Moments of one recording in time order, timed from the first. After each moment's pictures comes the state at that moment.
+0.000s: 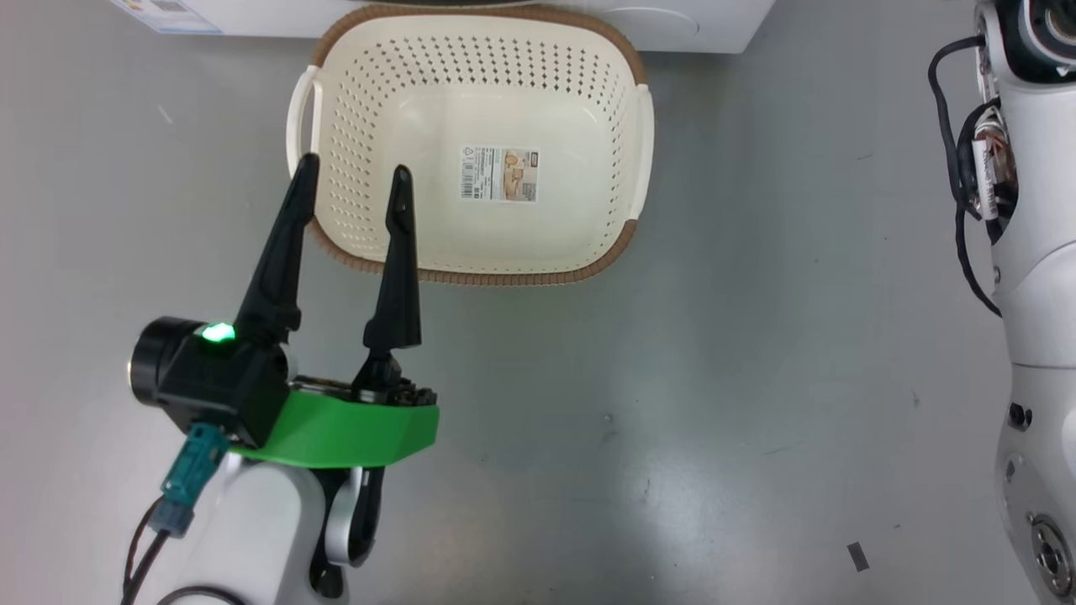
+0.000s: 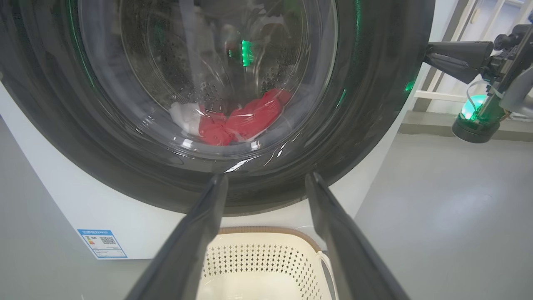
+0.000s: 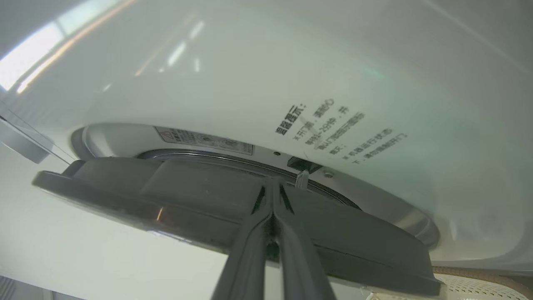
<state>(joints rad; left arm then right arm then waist) -0.47 0.08 -0.28 -0.01 -0.27 0.15 -0.22 -1.20 -0.07 0.01 0.59 1.36 0.13 0.36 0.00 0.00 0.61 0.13</state>
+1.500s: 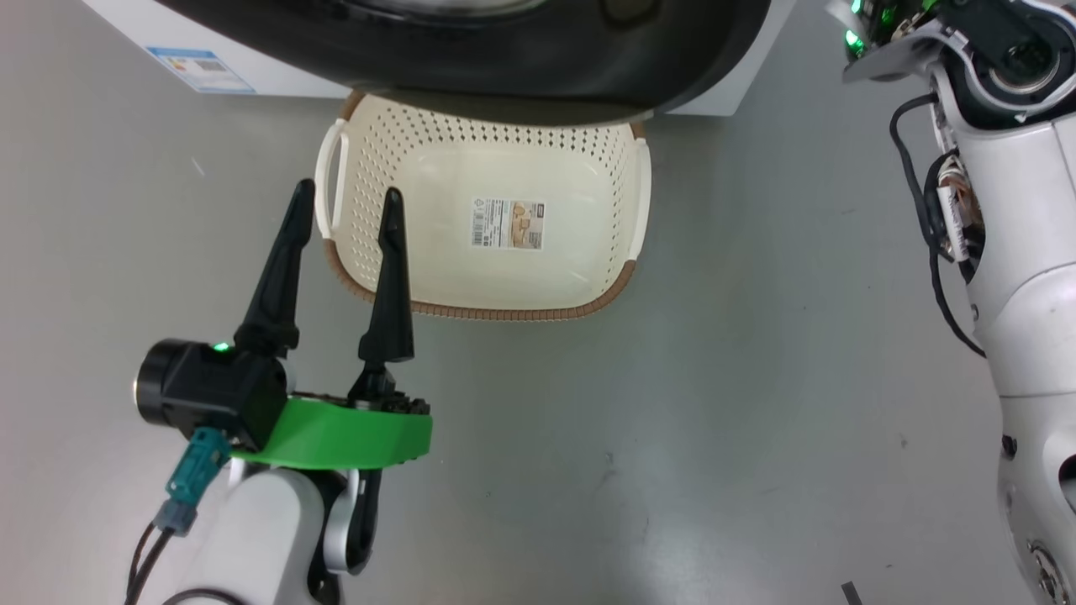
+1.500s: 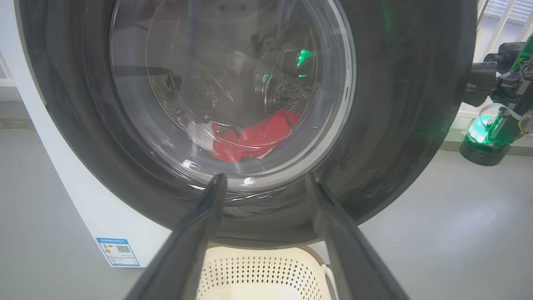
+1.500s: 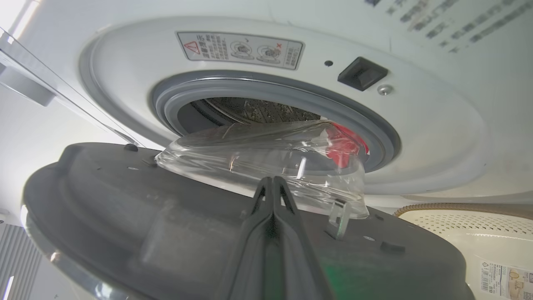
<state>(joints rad) -0.46 0.09 -0.29 0.04 -0.30 0.17 -0.25 -1.16 -0.09 0.12 0.66 1.47 0.12 0.54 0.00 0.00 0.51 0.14</state>
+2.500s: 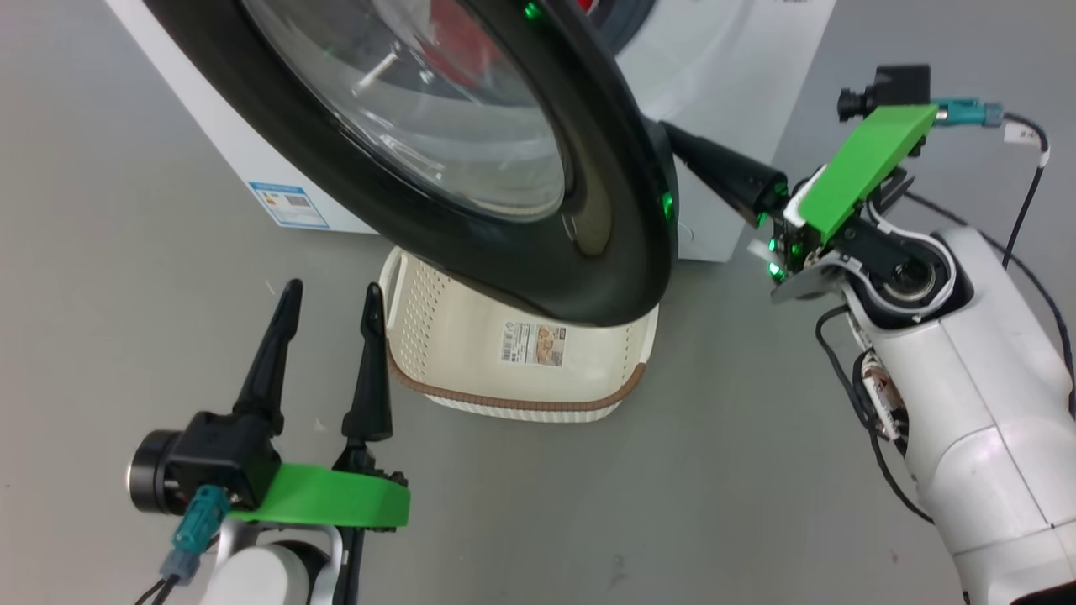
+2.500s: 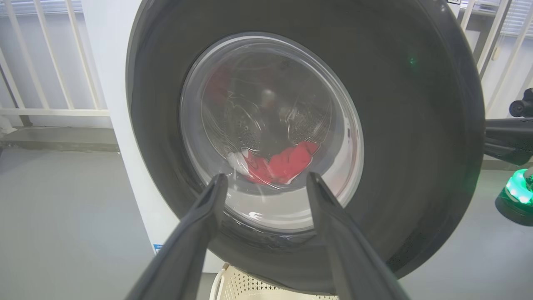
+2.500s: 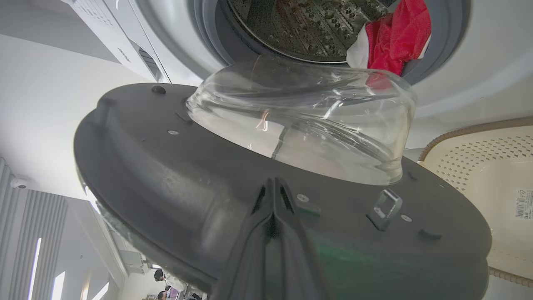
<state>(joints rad) -0.31 0.14 -0.29 0.02 -0.31 0.21 -0.20 -0.84 -0.08 0.21 0.60 1.56 0.12 0.56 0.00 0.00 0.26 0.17</state>
